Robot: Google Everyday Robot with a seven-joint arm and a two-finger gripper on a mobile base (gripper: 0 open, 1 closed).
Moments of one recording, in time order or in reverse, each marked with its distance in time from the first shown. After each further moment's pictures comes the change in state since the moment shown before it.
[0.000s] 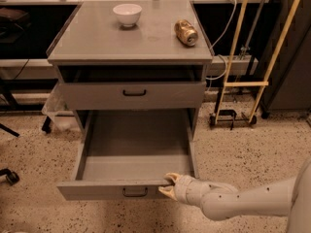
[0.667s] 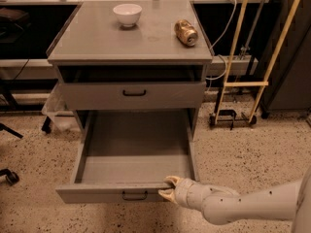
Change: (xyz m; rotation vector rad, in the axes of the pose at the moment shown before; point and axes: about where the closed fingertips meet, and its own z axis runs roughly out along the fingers) arm 0.002 0.010 -0.006 -0.003 -0.002 0.025
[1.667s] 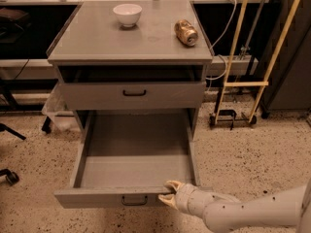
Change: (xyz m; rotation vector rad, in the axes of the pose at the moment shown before) arm 0.006 0.014 -0.011 0.013 -0.011 0.022
